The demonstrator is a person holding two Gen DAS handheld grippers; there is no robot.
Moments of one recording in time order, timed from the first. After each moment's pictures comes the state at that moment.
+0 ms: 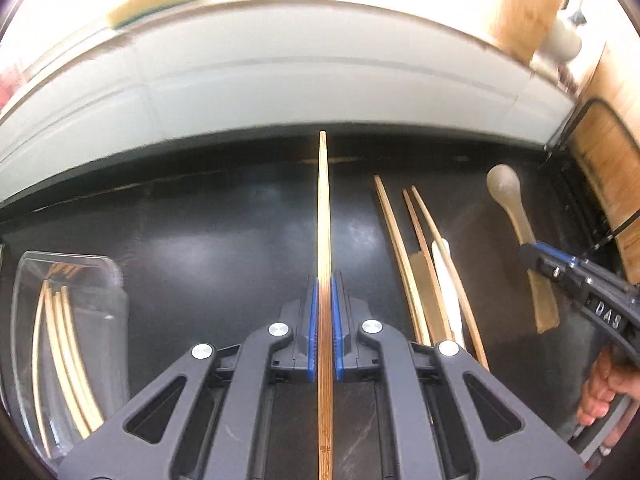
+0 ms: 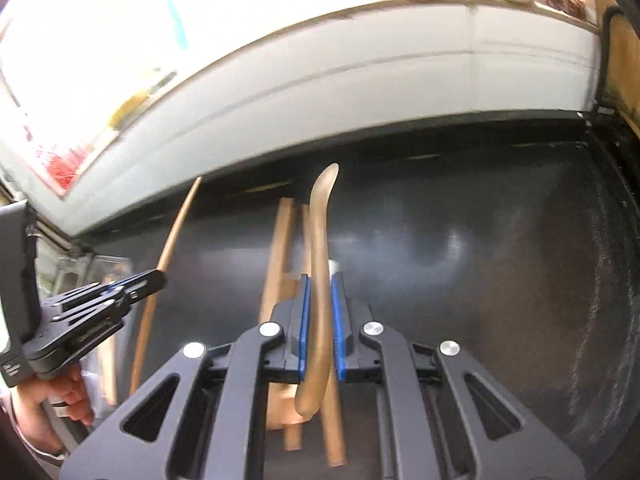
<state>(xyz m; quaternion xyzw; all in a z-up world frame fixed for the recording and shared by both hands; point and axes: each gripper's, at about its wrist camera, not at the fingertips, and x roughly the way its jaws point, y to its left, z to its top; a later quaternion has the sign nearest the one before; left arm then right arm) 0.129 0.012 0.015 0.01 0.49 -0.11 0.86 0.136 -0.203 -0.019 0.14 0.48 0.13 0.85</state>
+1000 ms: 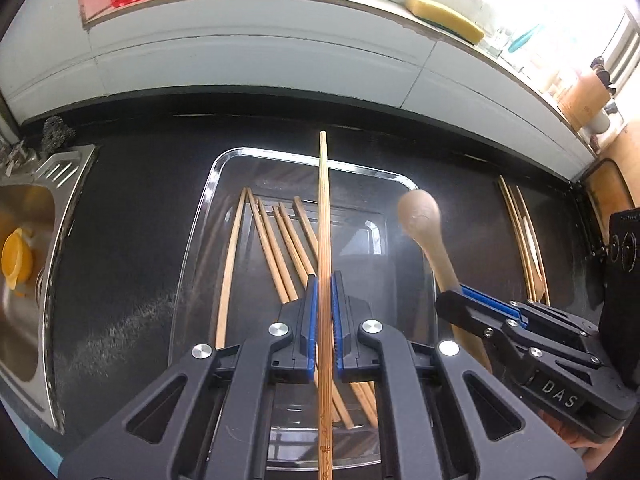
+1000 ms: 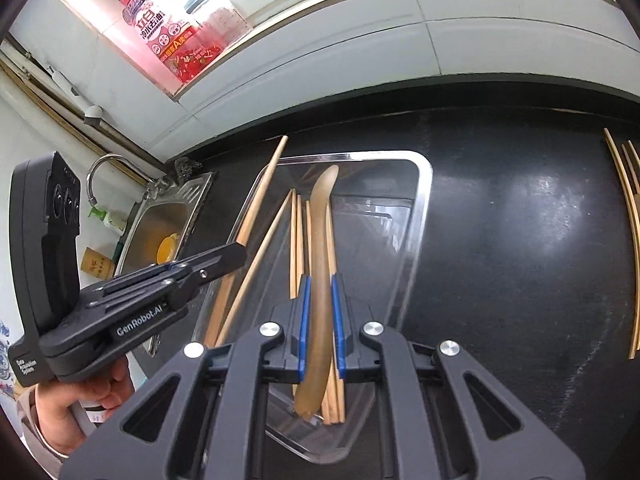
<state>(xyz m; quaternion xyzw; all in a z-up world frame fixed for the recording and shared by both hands) 0.066 0.295 0.014 -0.07 0.52 -0.07 0.85 0.058 0.107 0.004 0.15 0.53 0.26 0.79</state>
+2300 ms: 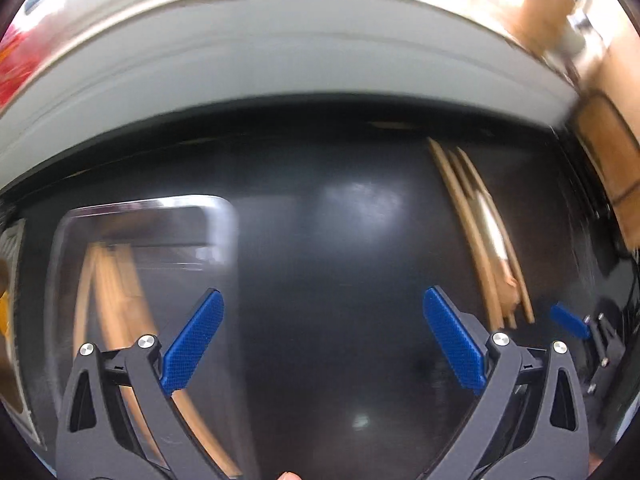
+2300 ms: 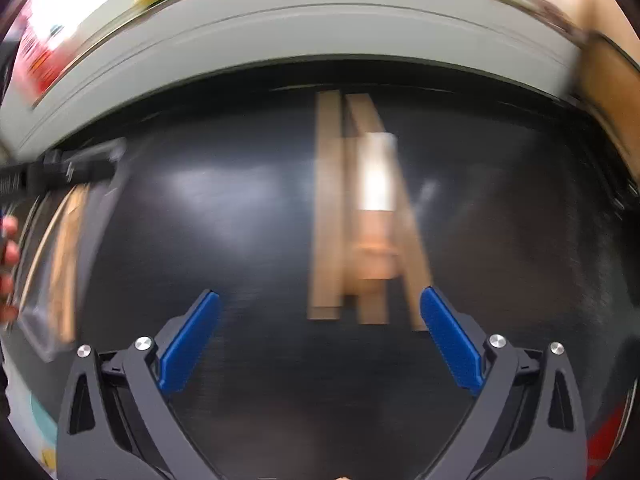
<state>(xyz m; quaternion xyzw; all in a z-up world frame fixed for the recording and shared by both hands) 0.102 0.091 -0.007 0.02 0.53 -0.12 0.84 0.016 -0.128 -0.039 0.03 0.52 0.02 0.85</state>
